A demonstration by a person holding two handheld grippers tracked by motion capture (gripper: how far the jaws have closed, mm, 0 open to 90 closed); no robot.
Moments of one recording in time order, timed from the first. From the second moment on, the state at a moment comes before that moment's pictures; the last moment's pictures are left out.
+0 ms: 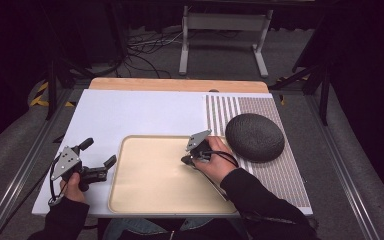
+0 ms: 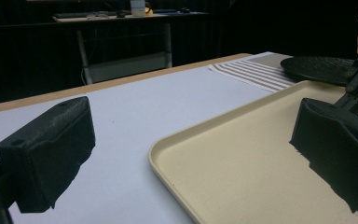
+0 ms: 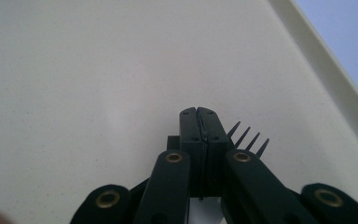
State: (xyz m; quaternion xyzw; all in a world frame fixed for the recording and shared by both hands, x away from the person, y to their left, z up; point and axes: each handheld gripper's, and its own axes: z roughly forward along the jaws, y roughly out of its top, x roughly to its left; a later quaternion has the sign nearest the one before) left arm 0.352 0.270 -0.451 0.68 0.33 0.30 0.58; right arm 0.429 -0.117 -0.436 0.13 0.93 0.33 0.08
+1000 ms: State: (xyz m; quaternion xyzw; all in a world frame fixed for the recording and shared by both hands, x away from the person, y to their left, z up) left arm 0.352 0.269 -0.451 0.68 0.33 0.30 0.58; right arm 0.449 -0.152 -0.428 0.17 0.93 0.30 0.13
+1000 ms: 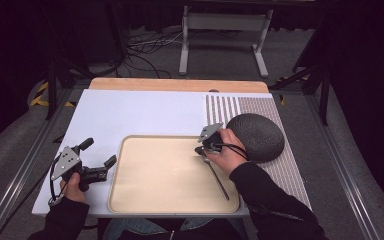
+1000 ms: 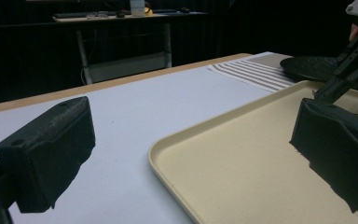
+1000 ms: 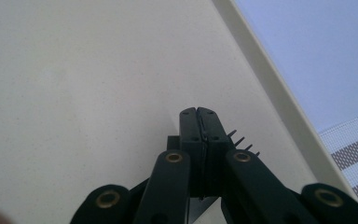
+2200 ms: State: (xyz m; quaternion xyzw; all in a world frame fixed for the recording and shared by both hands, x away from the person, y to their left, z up) left arm 0.352 0.269 -0.451 0.68 0.33 0.29 0.58; right arm 0.460 -0.191 -0.424 0.23 0.92 0.29 0.15
